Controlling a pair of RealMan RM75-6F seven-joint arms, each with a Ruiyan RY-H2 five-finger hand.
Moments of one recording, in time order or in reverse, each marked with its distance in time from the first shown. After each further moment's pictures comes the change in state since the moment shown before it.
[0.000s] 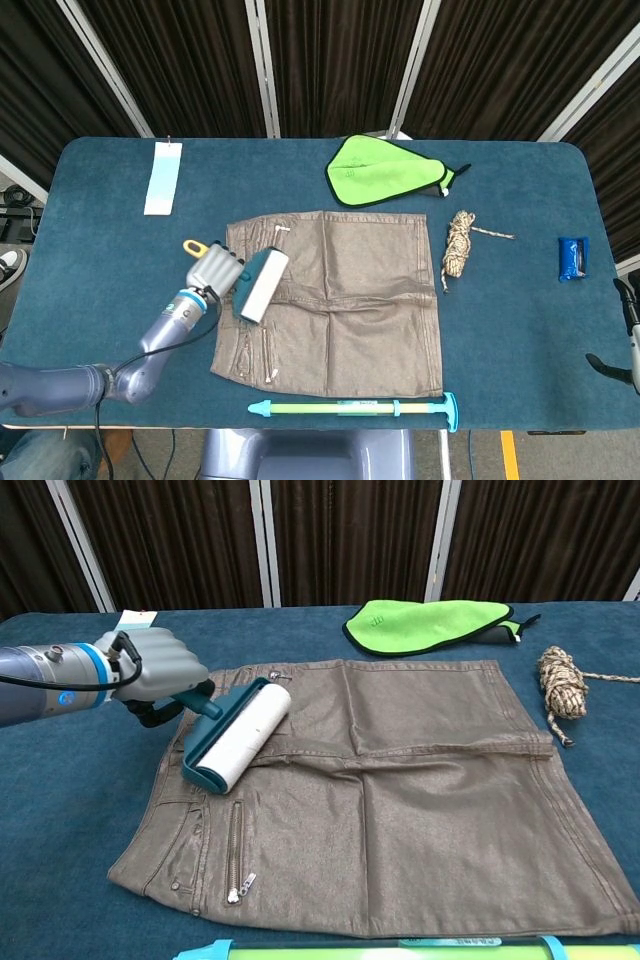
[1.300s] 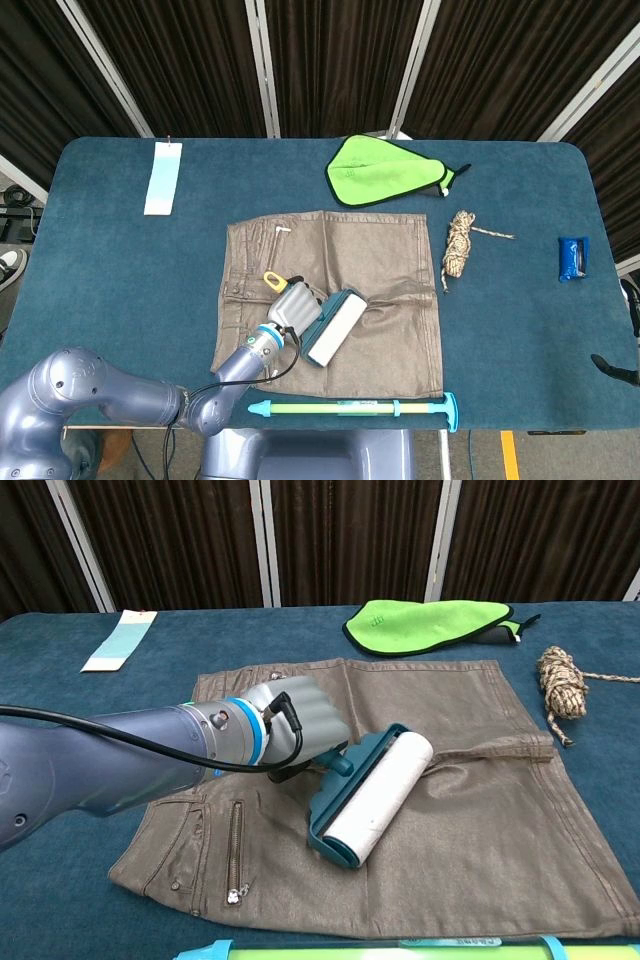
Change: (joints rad) left arm -0.212 -0.249 -0.031 -0.053 -0.211 0.103 0.283; right arm -0.005 0.003 -0.001 0.010 0.006 0.003 0.016
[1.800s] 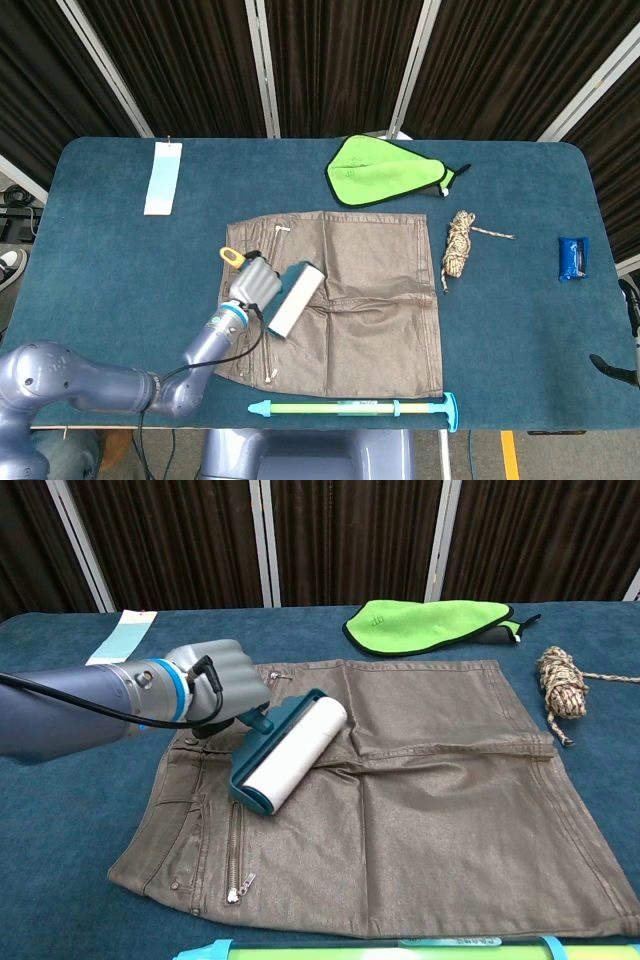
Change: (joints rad) left arm 0.034 0.145 0.087 0.001 -0.034 0.046 0.008; right arm 0.002 -0.001 -0.002 -0.001 -0.003 -0.002 -0.006
